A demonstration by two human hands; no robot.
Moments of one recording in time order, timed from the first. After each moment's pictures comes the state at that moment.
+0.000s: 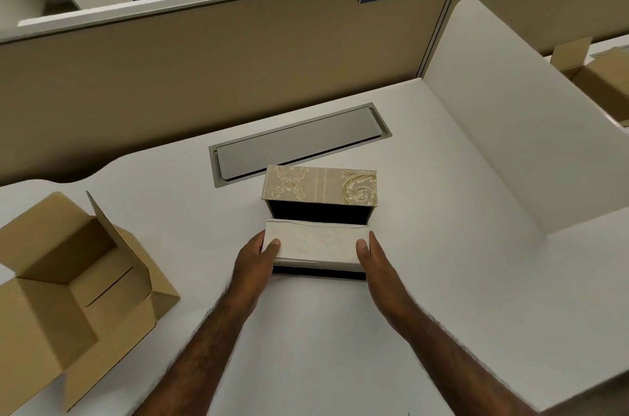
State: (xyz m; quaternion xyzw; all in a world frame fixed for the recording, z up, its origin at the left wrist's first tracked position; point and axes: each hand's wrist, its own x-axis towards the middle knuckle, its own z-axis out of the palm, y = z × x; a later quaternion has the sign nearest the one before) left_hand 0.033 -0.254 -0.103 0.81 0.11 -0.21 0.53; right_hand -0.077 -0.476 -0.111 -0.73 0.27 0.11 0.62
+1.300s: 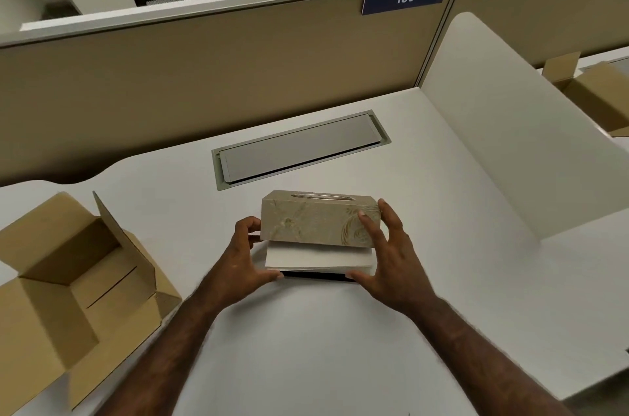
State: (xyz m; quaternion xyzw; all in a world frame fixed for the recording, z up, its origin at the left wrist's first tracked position) left_hand 0.051 -0.200 -0.094 0.87 -0.16 -0.21 0.42; right_hand -0.070 -0.511 -0.098 -0.96 0.01 -0.12 0.27
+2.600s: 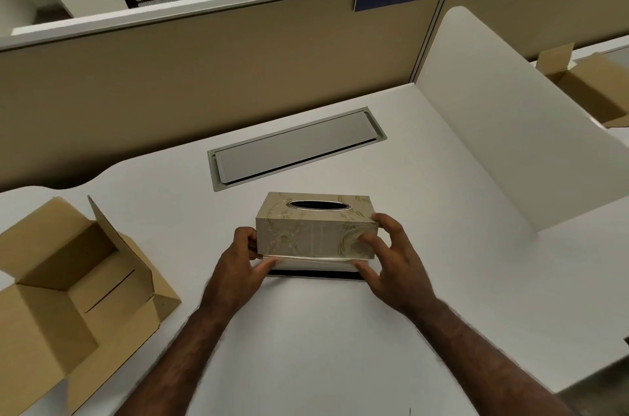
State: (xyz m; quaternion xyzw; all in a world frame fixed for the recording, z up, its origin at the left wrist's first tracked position) left_hand 0.037 -0.209 -0.107 0.91 -0.12 -0.11 0.39; right_hand -0.079 -0.517 -0.118 -0.95 -0.01 -0.16 0.26
